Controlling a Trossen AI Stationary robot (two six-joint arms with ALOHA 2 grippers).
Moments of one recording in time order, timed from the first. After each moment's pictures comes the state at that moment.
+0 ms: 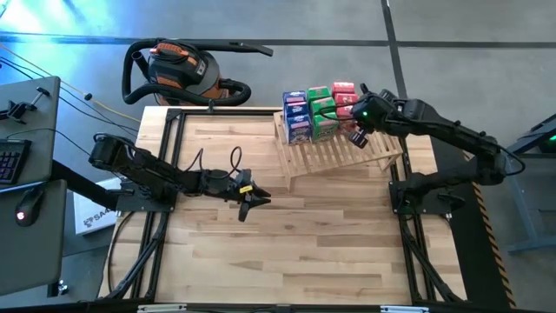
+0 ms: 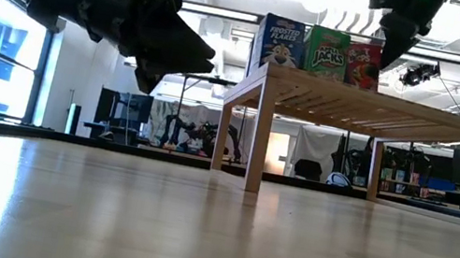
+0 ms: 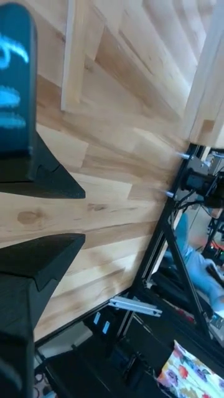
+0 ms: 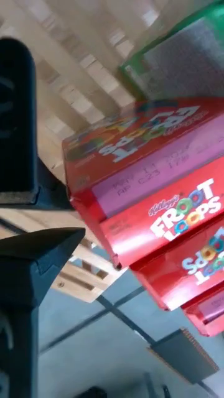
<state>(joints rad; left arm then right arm) -0.11 1.50 0.44 0.82 -0.02 -0.41 -0.43 1.20 1.33 -1.15 0.51 -0.01</state>
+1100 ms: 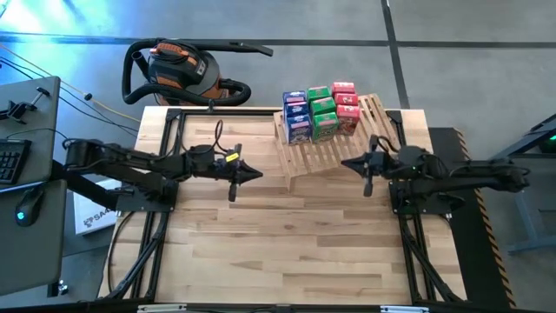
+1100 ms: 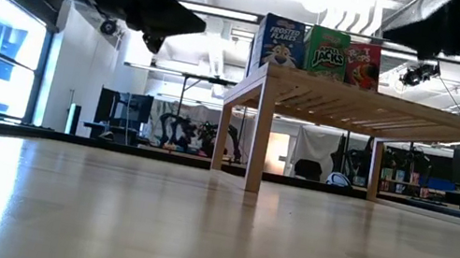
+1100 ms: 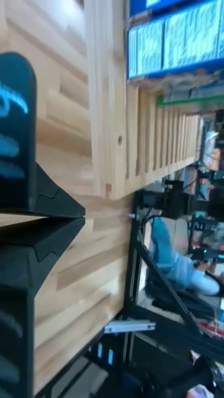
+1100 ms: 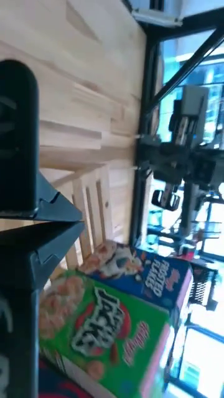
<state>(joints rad) 0.12 1.20 0.44 0.61 0.15 -0.08 -0.04 0.52 0.44 -0.06 0.15 -0.17</state>
